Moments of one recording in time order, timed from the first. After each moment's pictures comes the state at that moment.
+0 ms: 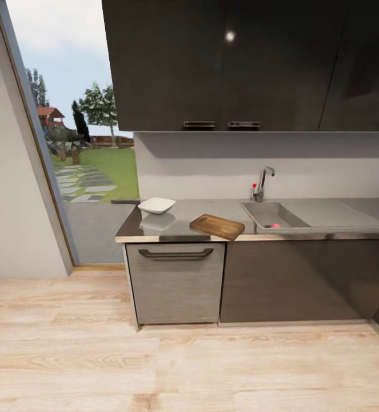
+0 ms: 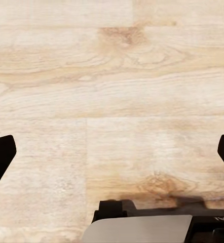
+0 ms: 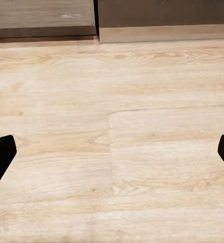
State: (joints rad) left arm 0.03 0.02 0.01 -0.37 0.01 -0.31 0.00; right arm -0.02 0.01 0.00 -0.41 -0.01 -0.53 -0.03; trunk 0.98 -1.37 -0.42
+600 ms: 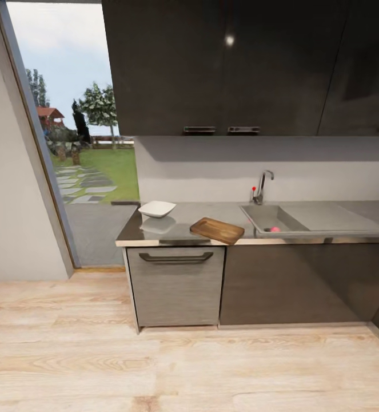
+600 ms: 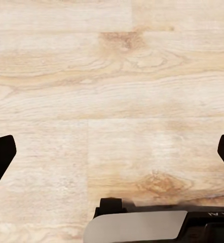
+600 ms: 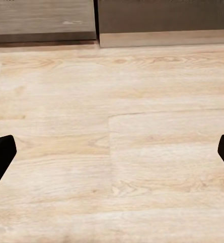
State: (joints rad) left arm 0.03 0.02 0.01 -0.37 0.01 -0.31 0.00; right arm -0.02 0.01 0.00 -0.41 -0.01 -0.53 -0.03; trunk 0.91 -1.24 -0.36
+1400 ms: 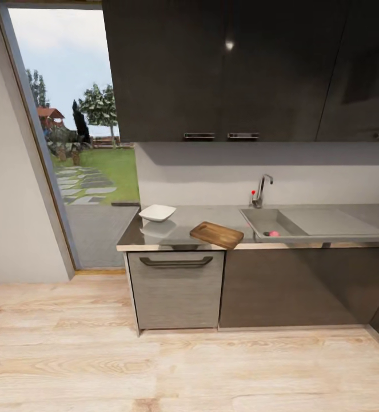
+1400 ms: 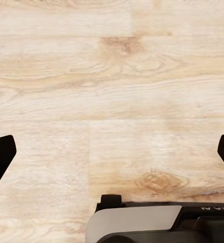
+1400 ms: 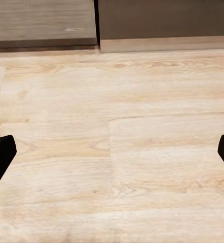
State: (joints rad) left arm 0.03 0.02 0.01 -0.37 0.01 -0.31 0.00; right arm -0.02 0.01 0.00 -0.41 -0.01 -0.53 -0.03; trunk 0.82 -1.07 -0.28
